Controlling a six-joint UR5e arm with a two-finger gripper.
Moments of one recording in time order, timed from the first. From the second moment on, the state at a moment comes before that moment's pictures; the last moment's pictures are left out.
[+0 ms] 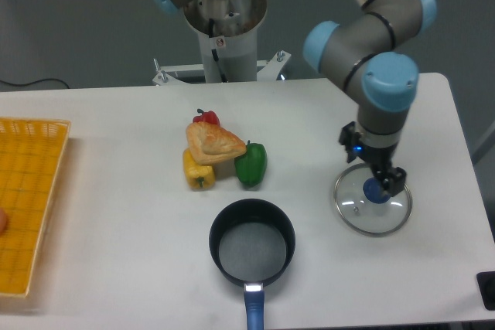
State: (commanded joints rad) arm 2.61 -1.95 -1.62 -1.06 1.60 1.46
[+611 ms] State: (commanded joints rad) arm 2.40 -1.85 -1.74 -1.14 1.61 1.33
